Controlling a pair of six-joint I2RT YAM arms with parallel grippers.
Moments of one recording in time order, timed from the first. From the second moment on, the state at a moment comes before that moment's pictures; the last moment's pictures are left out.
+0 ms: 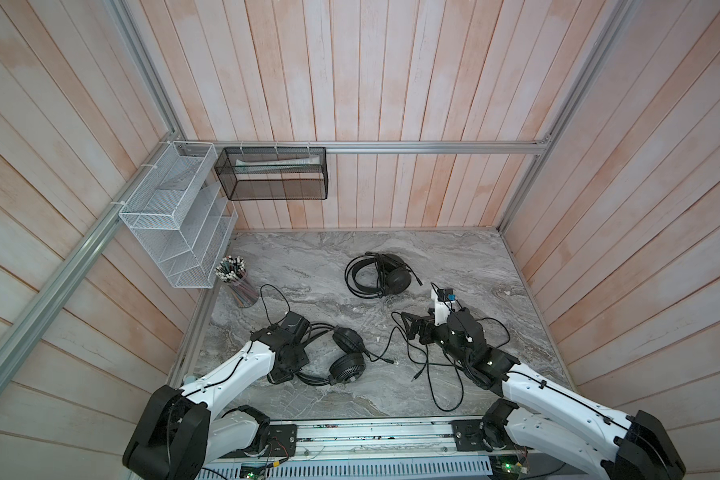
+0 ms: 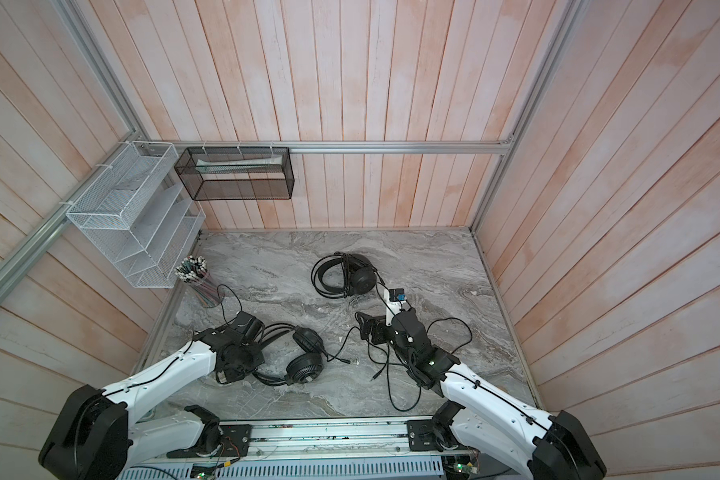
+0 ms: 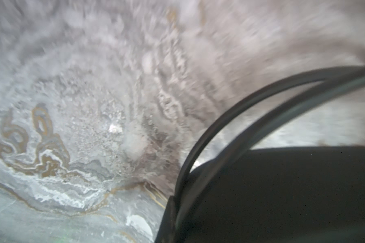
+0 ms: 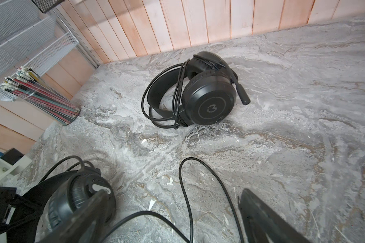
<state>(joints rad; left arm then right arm) -0.45 1.17 0.62 -0.79 -0.06 -0.90 0.72 0.88 0.43 0.09 0.17 0.47</state>
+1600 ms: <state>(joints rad) -0.39 1.02 1.09 -0.74 -0.11 -0.49 0.81 0.70 0.56 0.10 -0.32 0.30</state>
